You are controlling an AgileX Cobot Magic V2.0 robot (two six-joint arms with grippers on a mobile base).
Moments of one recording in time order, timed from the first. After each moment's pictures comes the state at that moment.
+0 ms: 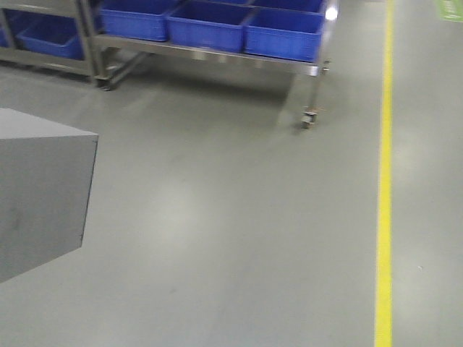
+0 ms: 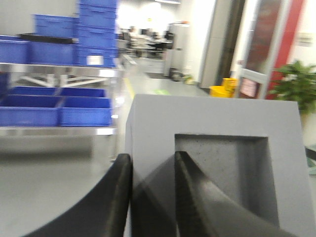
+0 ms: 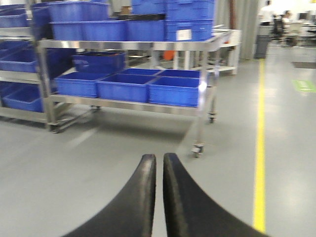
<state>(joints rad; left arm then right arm) -0.48 0.40 -0.66 -0.11 0.34 -0.04 0.01 -0.02 0.03 -0.03 0.09 0.05</state>
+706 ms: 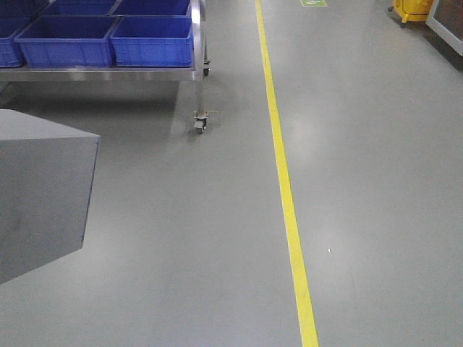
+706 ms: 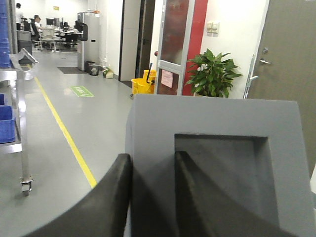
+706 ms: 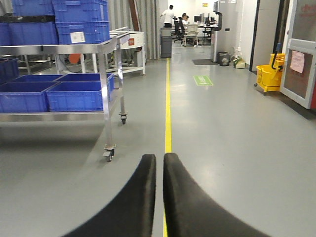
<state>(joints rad) -0.48 0.40 -0.66 -0.11 0.34 -0.04 0.01 -0.02 0.03 -0.03 0.09 0.05</state>
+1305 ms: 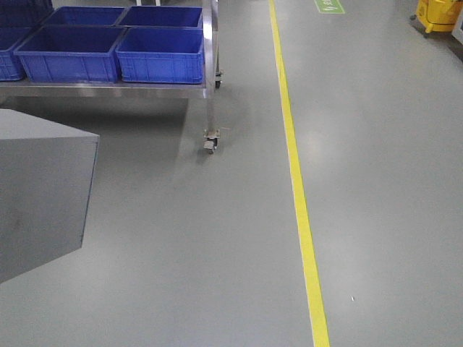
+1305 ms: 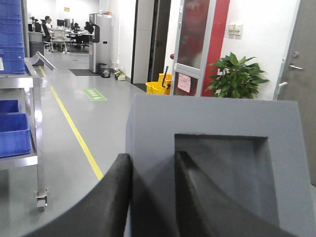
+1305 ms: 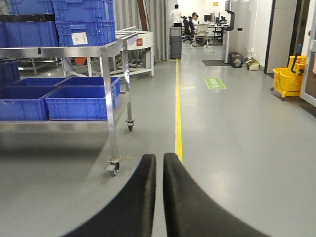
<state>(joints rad) -0.48 0.40 -0.66 -0.11 0.34 -0.04 0.01 -0.02 0.03 -0.03 0.09 0.05</state>
